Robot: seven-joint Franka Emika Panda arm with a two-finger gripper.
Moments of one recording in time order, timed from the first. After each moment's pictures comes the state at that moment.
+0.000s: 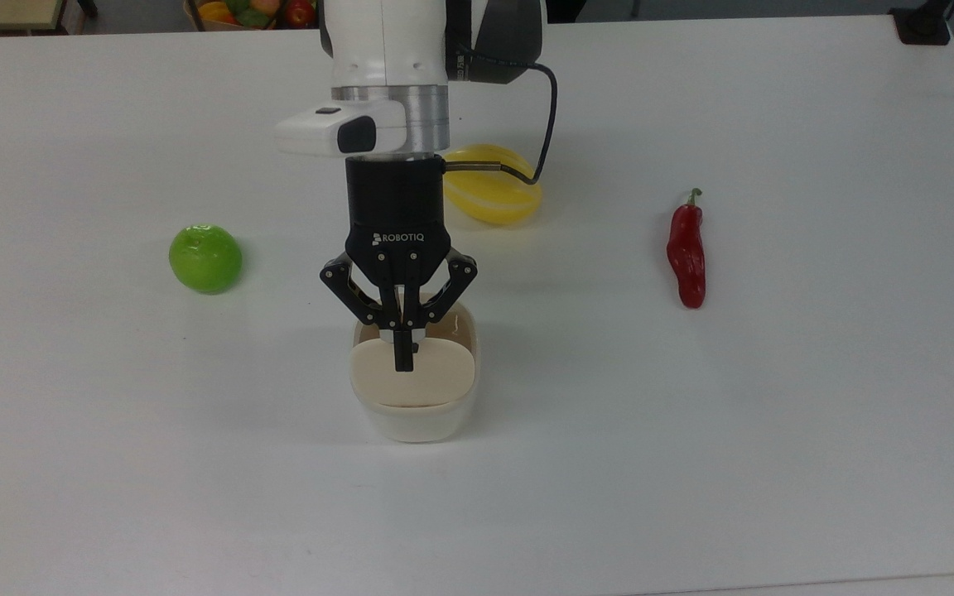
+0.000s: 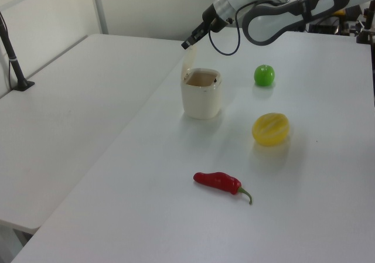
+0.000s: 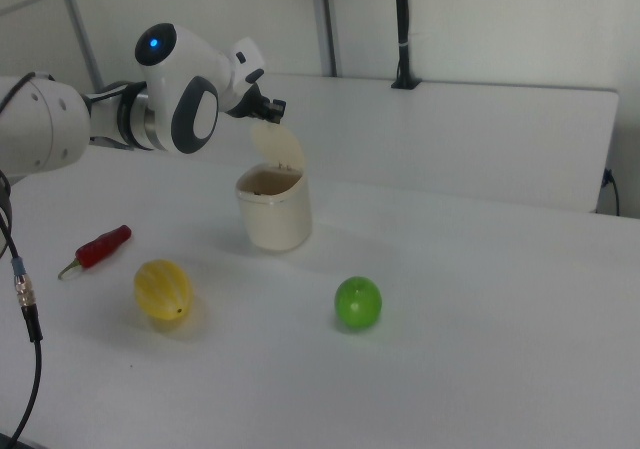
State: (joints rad) arm 0.12 0.49 -0.01 -1.49 -0.01 2.81 0.02
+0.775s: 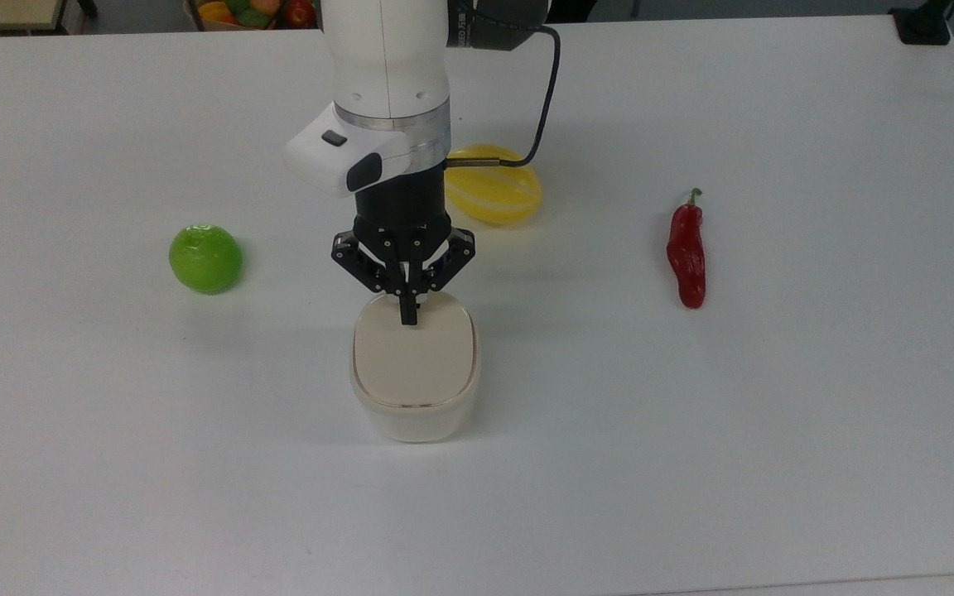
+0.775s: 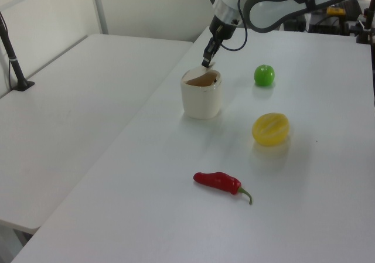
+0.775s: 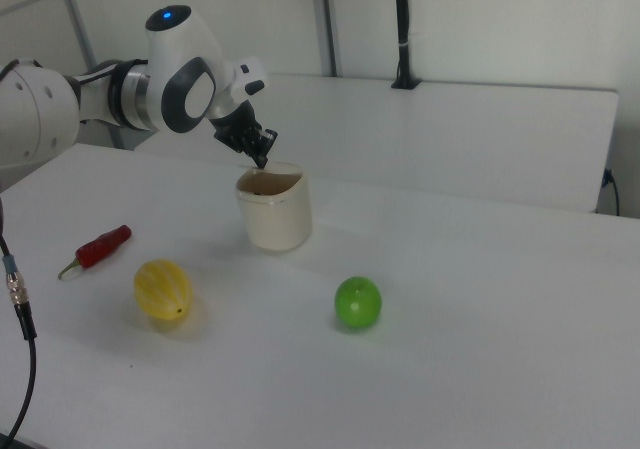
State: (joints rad) arm 0.12 0.46 -0.01 -1.45 -0.02 2.35 0.02
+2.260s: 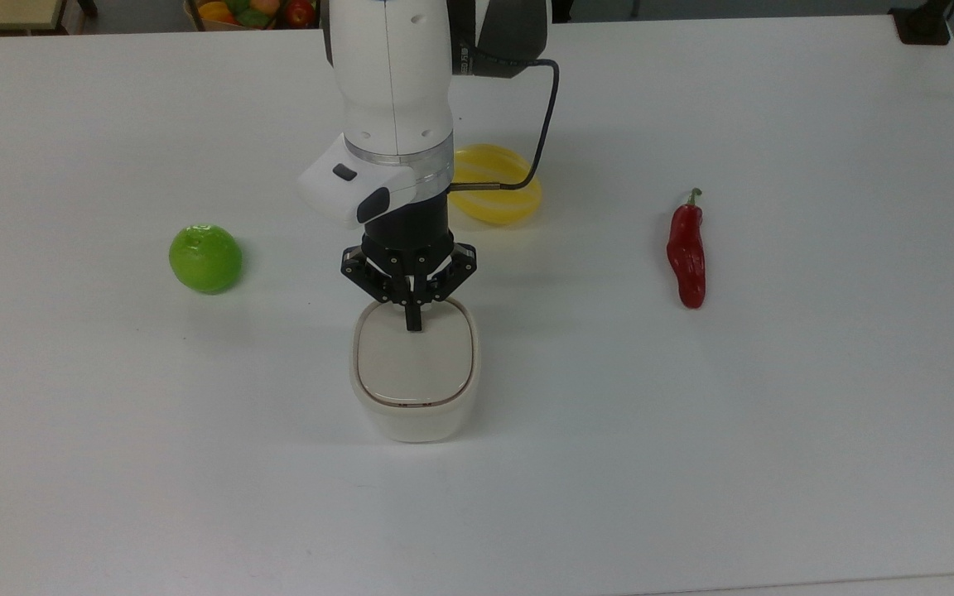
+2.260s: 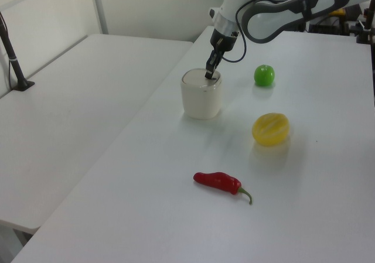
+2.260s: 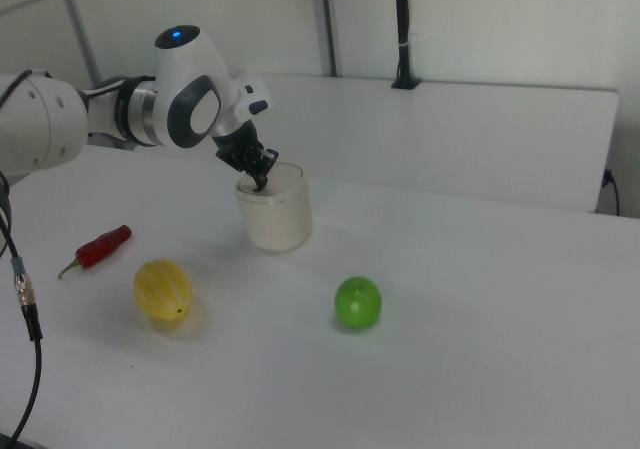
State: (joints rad) arm 0.12 0.49 -0.01 -1.47 -0.01 2.35 0.02
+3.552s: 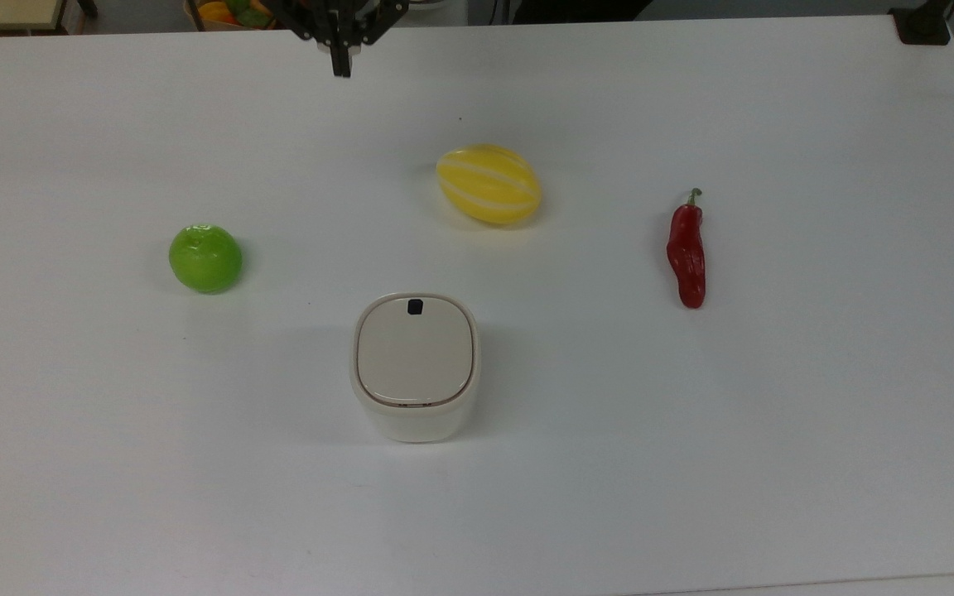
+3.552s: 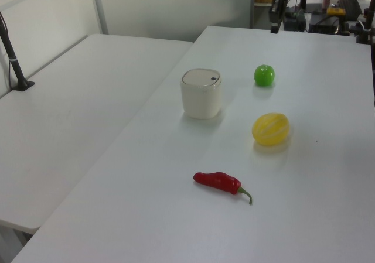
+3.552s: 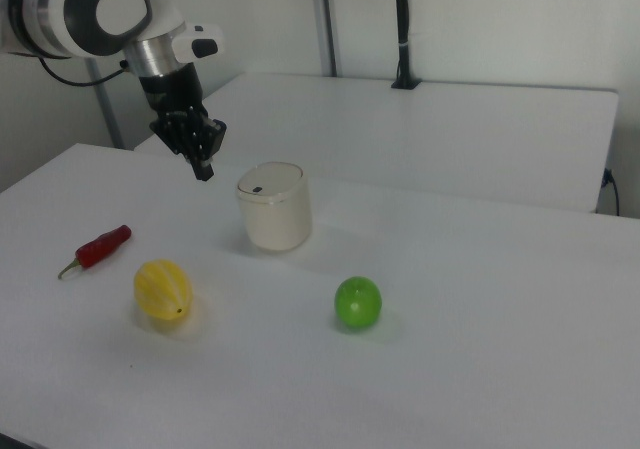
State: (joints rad) arm 0.07 0.02 -0.02 -1.65 -0.06 1.74 0.02
